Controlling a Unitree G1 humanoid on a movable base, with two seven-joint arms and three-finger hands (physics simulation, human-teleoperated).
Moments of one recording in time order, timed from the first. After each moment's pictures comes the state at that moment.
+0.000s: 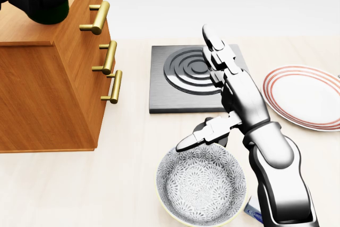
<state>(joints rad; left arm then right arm) -1.52 0.46 0.31 1.33 0.36 0.09 -0.22 -0.38 -0.09 -0.04 -0.07 -0.06 0.09 0.32</state>
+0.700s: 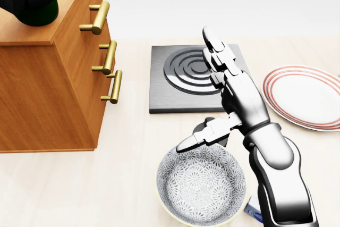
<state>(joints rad) -1.52 0.50 0.36 1.34 0.37 0.09 -0.21 -0.38 -0.09 -0.04 -0.06 -0.06 0.09 0.32</state>
